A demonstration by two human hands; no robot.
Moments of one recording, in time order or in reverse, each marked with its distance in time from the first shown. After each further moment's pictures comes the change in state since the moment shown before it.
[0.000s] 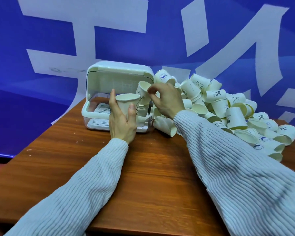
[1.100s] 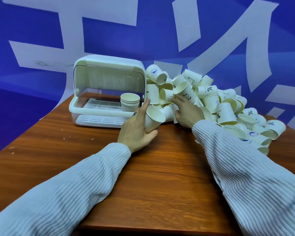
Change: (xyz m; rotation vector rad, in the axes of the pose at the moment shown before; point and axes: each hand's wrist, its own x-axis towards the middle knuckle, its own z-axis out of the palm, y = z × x) left_hand -0.030 0.003 0.037 0.286 -0.447 0.303; right_hand -0.058 0.097 -0.026 -0.318 -0.316 0.258
